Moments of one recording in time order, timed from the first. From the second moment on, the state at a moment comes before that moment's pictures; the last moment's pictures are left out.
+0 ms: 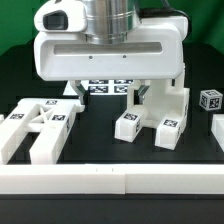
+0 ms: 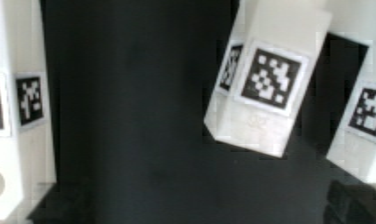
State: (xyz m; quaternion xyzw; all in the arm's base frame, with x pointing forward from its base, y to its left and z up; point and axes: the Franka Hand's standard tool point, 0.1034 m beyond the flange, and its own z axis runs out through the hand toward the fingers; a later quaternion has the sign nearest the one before) arm 0.582 -0.034 0.065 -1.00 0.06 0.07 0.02
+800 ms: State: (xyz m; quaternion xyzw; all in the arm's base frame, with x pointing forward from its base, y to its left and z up) arm 0.591 -0.104 0.049 -1.00 0.05 0.07 0.01
